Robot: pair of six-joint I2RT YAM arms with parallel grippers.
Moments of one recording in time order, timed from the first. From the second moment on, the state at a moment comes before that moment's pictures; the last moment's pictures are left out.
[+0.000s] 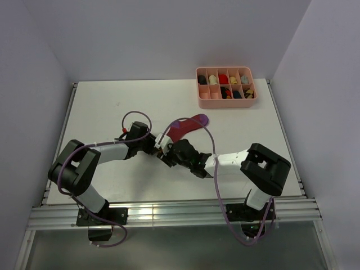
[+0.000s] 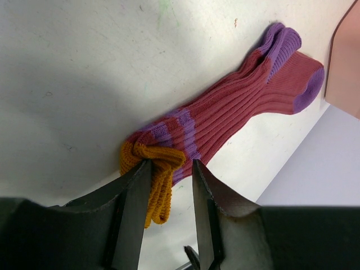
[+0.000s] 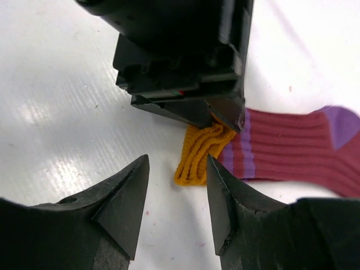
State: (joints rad) left arm -0.51 1.63 0.71 0.10 0.06 -1.41; right arm 0.99 1.63 0.71 0.47 0.06 -0.15
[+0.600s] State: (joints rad) left arm -0.50 1.63 0.72 0.09 0.09 -1.41; right arm 1.09 1.86 0.77 0.55 0.32 -0.39
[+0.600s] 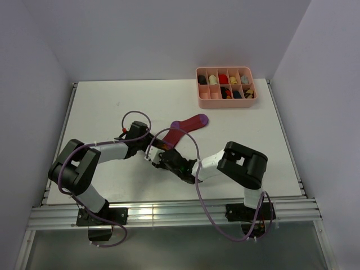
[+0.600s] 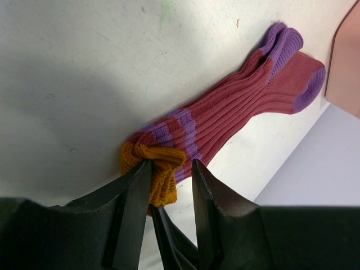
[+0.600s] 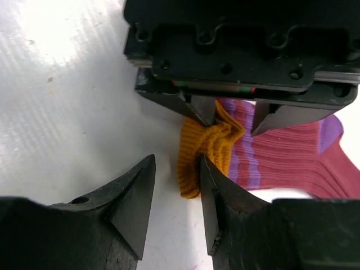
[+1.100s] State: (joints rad) left arm -0.50 1.63 0.72 0.09 0.09 -1.40; right arm 1.08 1.93 0.82 0.59 0.37 -0.42
